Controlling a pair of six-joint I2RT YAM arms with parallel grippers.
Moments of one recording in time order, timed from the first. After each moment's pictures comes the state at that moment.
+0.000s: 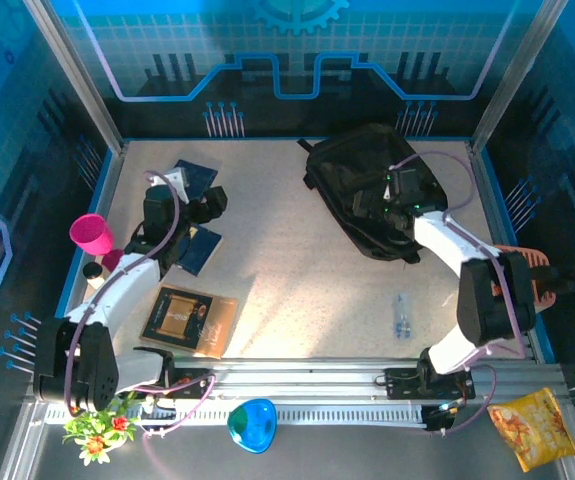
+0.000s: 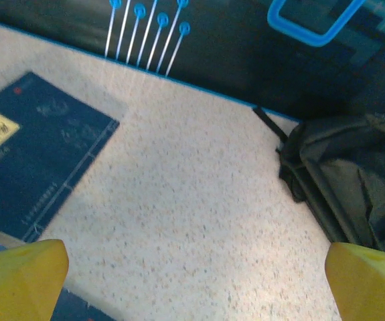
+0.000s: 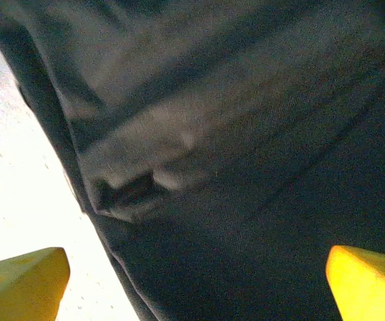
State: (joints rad) left arm -0.10 1.24 0.75 0.07 0.08 -0.43; right arm 0.19 1.63 1.06 -0.31 0.02 0.37
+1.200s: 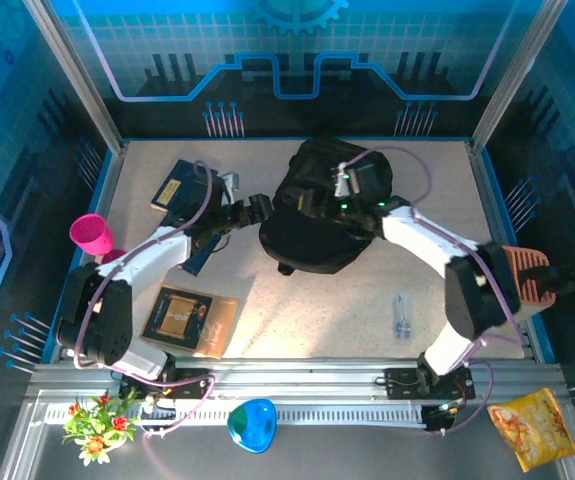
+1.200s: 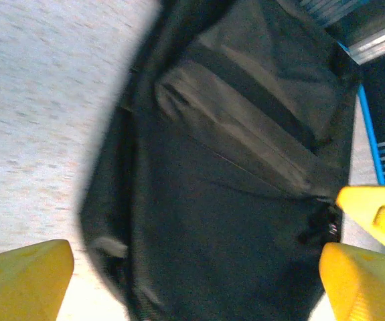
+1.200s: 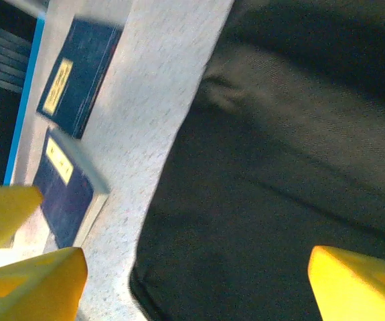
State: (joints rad) left arm -0.33 1.51 0.97 -0.10 0.29 -0.66; right arm 0.41 1.63 1.16 -0.25 -0.28 0.60
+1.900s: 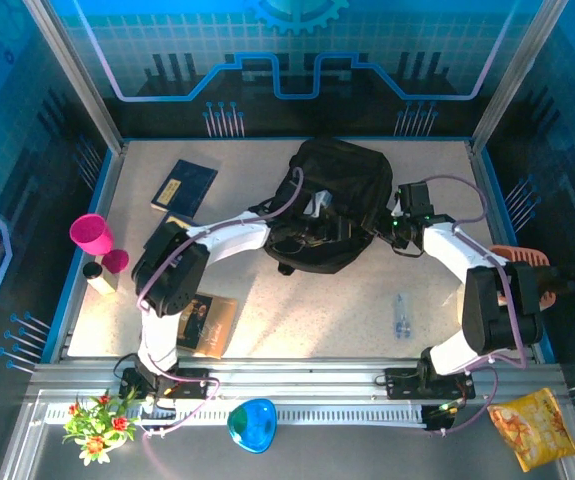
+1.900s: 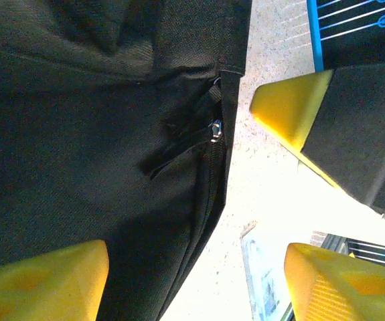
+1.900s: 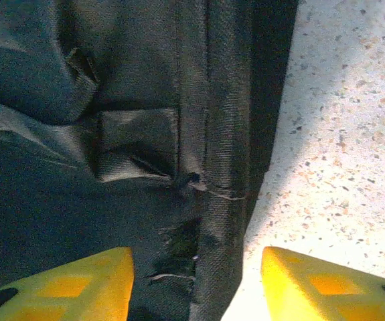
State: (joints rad) left arm -0.66 1.99 1.39 -0.14 0.49 -0.76; right arm 0.12 1.53 0.92 -0.34 -0.24 0.63
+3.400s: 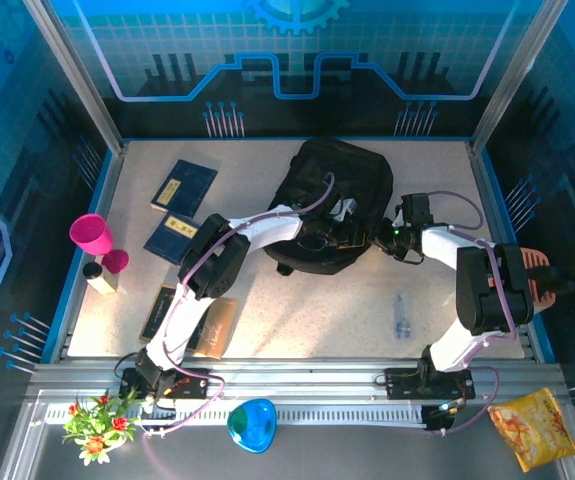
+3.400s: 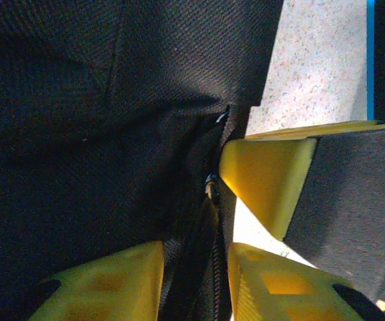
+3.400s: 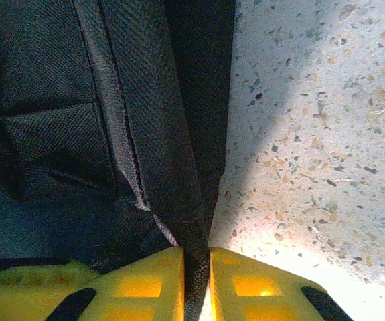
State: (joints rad) left arm -0.70 2.33 1.77 -0.32 0.55 -0.68; right arm 0.06 1.65 0.85 -0.22 -0.35 0.68
